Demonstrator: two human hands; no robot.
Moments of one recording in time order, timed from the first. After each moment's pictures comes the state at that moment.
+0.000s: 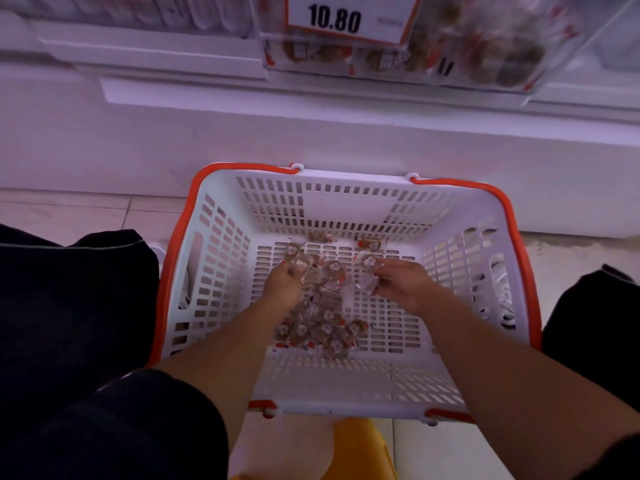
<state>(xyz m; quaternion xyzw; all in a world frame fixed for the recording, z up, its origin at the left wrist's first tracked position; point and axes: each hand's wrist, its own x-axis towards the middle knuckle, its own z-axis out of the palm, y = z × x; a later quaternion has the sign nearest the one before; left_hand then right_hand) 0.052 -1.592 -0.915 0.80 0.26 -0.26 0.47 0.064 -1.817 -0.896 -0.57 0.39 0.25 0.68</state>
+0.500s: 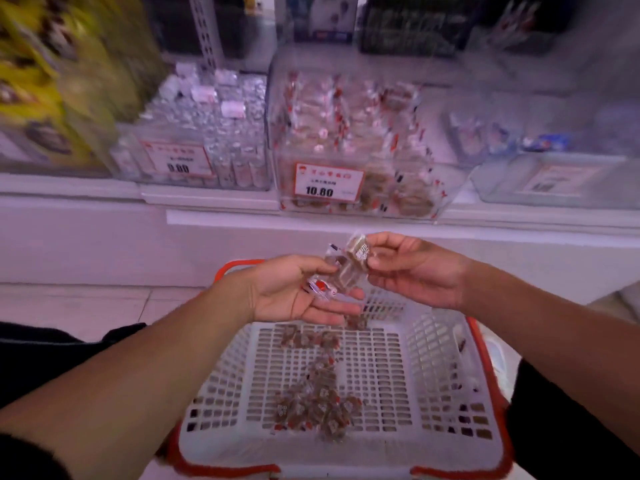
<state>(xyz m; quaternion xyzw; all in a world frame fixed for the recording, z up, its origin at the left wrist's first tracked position) 0.105 -1.581 -0.656 0.44 0.05 -0.54 0.72 0.102 -1.815 -0.641 -0.52 0.03 0.33 0.79</state>
